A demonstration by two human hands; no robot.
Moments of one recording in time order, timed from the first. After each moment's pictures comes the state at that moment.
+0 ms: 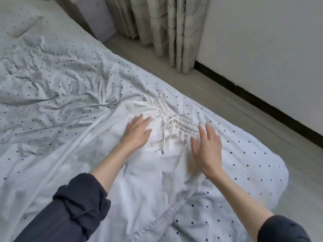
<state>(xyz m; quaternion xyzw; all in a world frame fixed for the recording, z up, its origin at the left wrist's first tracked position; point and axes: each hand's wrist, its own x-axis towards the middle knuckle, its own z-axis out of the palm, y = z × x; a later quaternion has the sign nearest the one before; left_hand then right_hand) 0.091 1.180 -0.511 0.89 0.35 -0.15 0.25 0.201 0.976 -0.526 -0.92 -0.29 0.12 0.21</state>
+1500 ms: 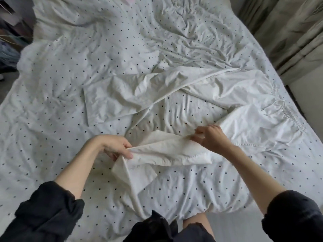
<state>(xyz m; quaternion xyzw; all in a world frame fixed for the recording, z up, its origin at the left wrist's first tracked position) -0.482 1.024 -0.399 0.53 0.52 -0.27 0.62 -0.159 0.974 -0.411 -0.66 -0.71 0.24 0.01</state>
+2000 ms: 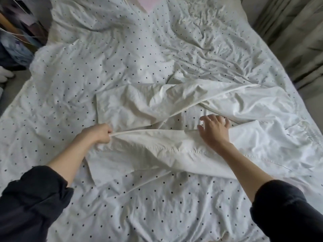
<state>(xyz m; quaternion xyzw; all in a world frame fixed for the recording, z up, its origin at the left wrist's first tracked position) -0.568 1.098 -0.427 0.63 0.66 -0.27 0.30 -0.210 1.058 -0.433 -0.74 -0.66 0.12 -0.03</state>
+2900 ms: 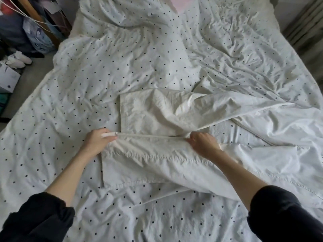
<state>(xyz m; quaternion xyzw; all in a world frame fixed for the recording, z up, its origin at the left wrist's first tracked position) -0.659 1.079 -0.471 0.49 0.77 0.14 0.38 -0.316 1.102 -0.460 -0.63 -0.74 0.22 -0.08</state>
